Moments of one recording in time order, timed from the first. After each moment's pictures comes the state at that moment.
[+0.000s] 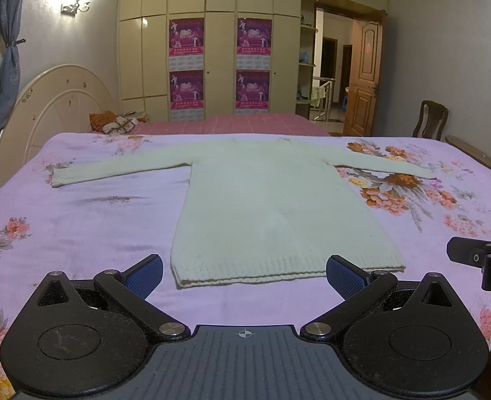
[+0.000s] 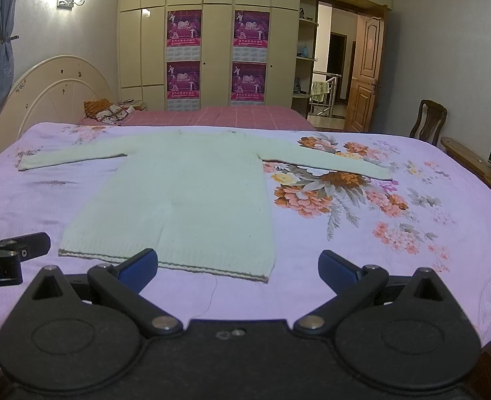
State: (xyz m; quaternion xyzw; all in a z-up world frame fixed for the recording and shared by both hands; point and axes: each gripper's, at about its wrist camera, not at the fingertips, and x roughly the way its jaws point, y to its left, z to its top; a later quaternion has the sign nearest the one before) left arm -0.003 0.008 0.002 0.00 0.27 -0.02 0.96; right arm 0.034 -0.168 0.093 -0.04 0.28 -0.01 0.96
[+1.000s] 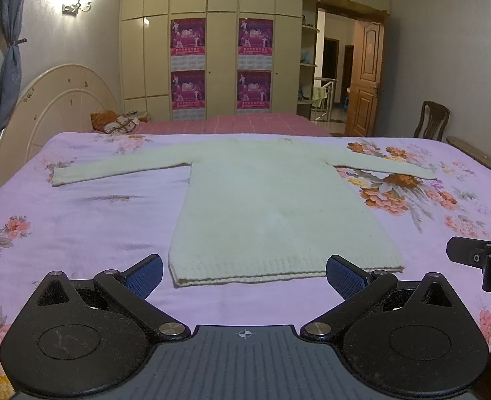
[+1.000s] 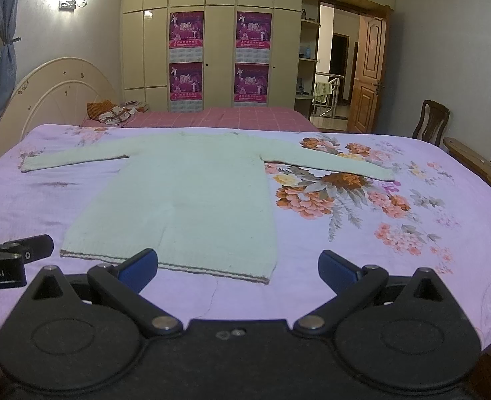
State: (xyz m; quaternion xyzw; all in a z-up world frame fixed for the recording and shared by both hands) left arm 0.000 0.004 0.003 0.00 0.27 -0.02 0.96; right arm 0.039 -0.169 0.092 -0.04 0.28 -0.01 0.96
